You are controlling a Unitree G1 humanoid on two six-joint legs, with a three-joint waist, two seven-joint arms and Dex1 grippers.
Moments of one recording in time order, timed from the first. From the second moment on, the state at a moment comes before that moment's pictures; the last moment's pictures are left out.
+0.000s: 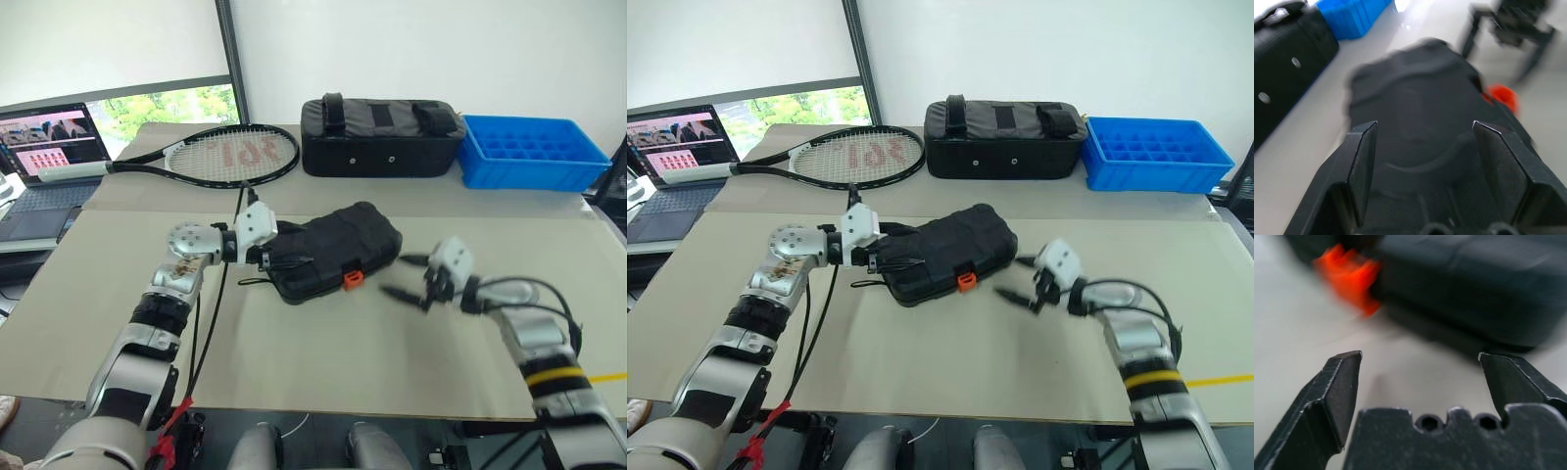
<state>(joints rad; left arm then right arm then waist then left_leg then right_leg) -0.79 0.44 -0.21 0.66 -0.14 -0.24 -1.19 -0.48 -0.63 0.05 0.39 0.24 0.03 0.87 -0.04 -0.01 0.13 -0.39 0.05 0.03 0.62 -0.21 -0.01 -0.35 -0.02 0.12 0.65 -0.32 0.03</state>
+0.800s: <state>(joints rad) -0.87 0.31 -0.22 0.78 -0.01 -0.26 -1.09 -0.14 -0.35 0.10 -0.22 0.18 0.49 0.49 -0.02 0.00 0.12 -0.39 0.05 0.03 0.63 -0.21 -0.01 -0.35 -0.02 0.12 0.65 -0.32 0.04</state>
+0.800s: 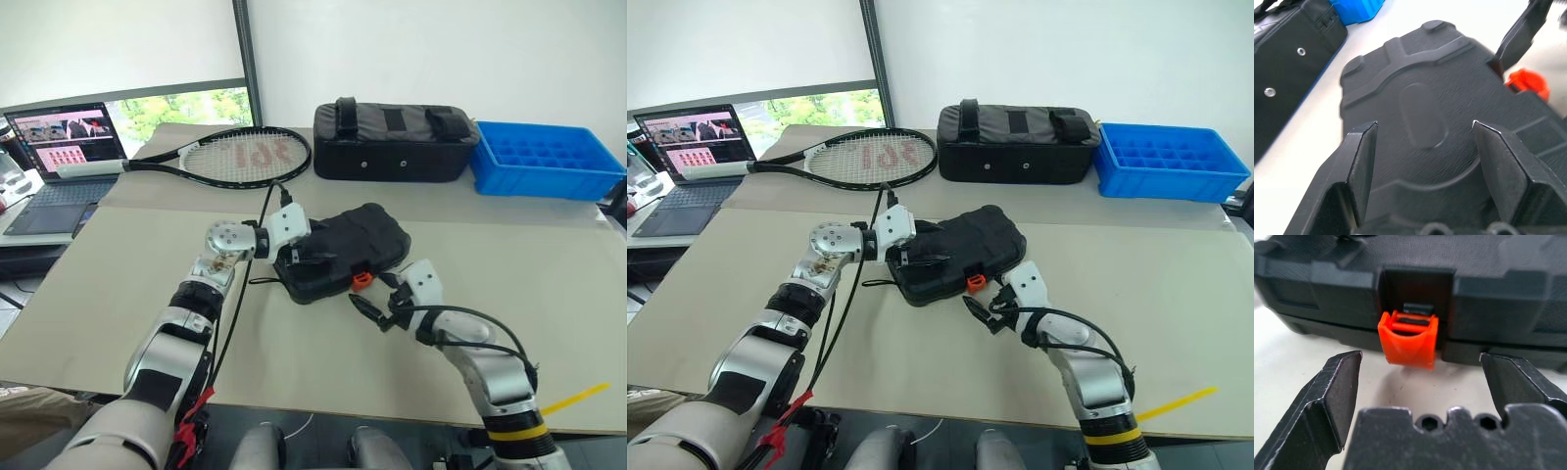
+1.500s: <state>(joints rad) -0.81 0.30 -0.22 0.66 0.00 -0.22 -1.08 -0.11 -0.33 0.12 -0.34 0.17 0.58 0.41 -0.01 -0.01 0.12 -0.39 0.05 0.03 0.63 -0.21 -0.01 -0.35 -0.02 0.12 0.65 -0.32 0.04</state>
